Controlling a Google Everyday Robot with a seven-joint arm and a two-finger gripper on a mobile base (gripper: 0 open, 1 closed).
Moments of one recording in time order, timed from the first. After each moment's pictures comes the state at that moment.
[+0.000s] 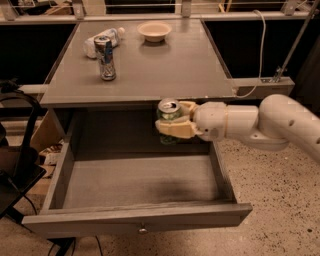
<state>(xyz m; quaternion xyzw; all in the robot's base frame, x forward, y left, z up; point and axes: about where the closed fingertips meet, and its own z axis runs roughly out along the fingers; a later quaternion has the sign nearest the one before) 0.534 -0.024 0.844 -0.45 0.61 0.41 0.51</state>
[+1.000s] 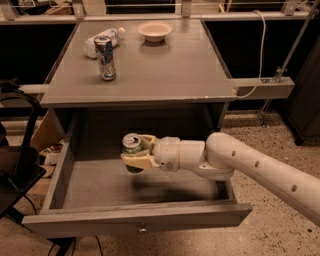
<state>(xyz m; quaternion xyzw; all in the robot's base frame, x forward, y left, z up) 0.519 0.082 0.728 -0.46 0.59 0.44 0.49</state>
